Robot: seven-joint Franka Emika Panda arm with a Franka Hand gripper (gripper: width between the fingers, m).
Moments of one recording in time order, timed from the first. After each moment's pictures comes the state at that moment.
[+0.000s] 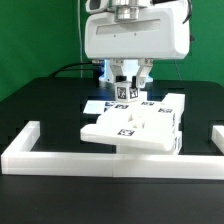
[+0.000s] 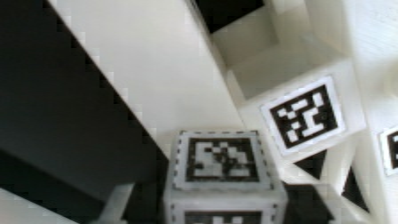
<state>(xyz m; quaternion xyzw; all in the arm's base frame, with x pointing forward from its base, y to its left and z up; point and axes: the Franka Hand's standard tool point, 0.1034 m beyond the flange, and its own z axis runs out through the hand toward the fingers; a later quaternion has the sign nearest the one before) 0.585 -0.029 0.122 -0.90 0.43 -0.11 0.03</state>
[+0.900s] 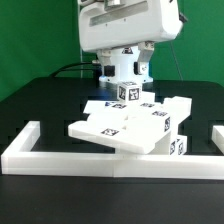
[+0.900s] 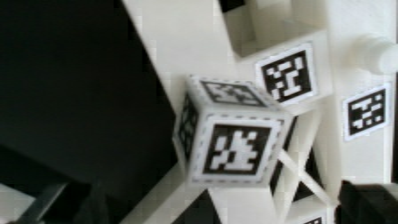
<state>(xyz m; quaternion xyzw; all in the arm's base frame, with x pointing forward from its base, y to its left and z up) 0.584 -0.048 0.143 -0.91 0.39 -0.11 0.07</state>
